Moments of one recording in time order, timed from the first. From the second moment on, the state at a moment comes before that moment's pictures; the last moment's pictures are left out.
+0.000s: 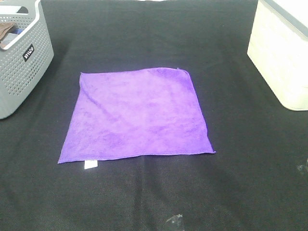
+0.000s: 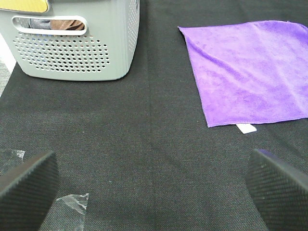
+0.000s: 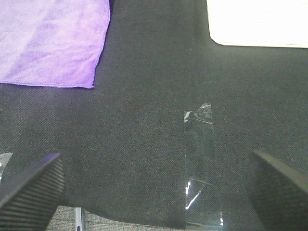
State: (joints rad) left arm 0.07 -0.01 -0.52 -0.09 1.08 0.05; right arm 0.05 0.00 -0.46 0.03 1.10 -0.05
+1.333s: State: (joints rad) left arm 0.07 -0.01 -0.52 -0.09 1.08 0.05; right arm 0.05 0.00 -0.46 0.03 1.10 -0.05
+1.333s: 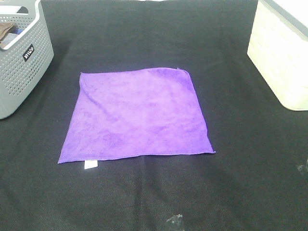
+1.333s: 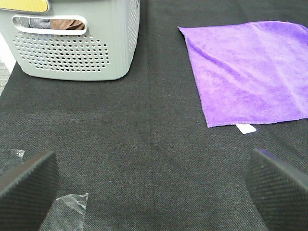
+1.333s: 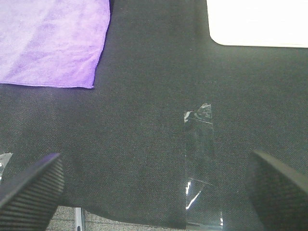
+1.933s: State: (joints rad) left arm 0.07 -0.01 -0.52 -0.09 1.08 0.05; right arm 0.05 0.00 -0.46 0.03 1.10 -0.05
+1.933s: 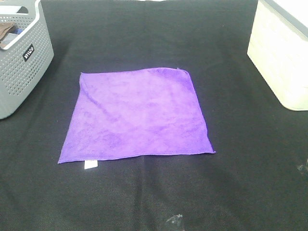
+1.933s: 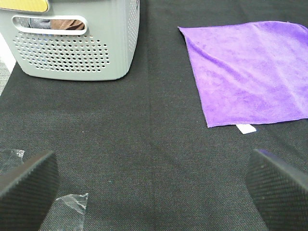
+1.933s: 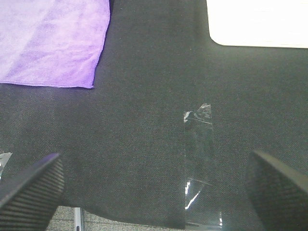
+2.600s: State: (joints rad) left arm 0.07 0.99 -0.83 -0.13 1.11 0.13; right arm 0.05 1.00 -0.81 0.03 1.04 0.03
